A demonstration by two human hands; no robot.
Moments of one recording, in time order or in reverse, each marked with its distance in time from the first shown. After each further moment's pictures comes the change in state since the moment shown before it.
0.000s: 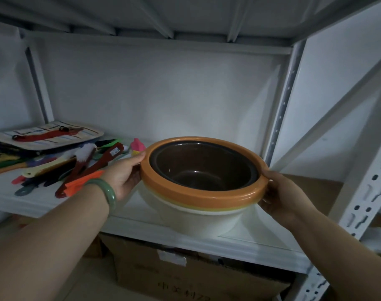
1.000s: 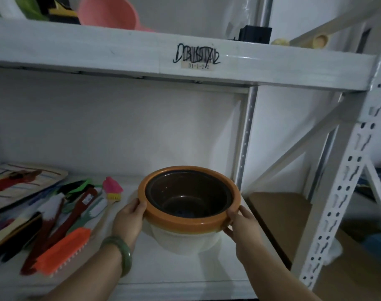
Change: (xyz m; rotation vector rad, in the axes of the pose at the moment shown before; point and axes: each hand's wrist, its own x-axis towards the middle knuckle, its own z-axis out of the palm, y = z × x) left_hand 0.039 -0.013 0.012 0.437 -0.010 0.121; right_hand 0.003 0.009 0.071 -0.073 0.423 -0.047
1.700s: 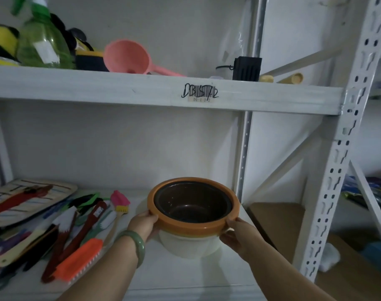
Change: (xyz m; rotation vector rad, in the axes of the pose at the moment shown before) left_hand -0.006 0.036 0.006 -0.164 -0.081 -0.323; right_hand -0.019 -0.021 -0.002 -0.006 -0.112 0.155
